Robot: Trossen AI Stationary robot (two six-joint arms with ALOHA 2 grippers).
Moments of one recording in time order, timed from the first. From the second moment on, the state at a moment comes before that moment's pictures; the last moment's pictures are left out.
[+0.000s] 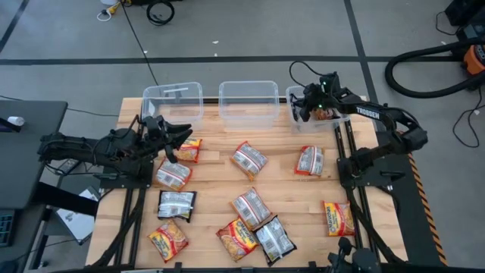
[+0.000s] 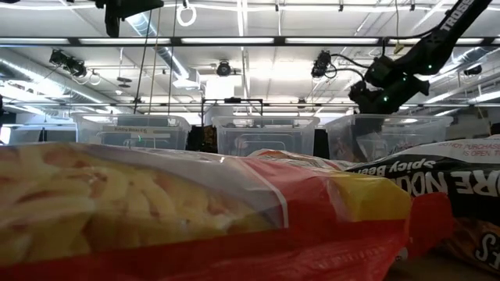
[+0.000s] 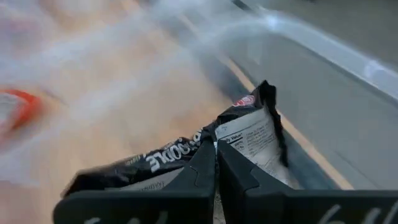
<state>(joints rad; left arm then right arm) -0.11 0.60 0.54 0.16 -0.56 -0.30 -1.11 1.35 0.69 -0.06 -0.50 -0.29</state>
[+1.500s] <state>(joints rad) -0.23 0.64 0.66 -0.47 -0.30 -0.47 -0.07 1.02 1.00 -0.35 0.31 0.16</state>
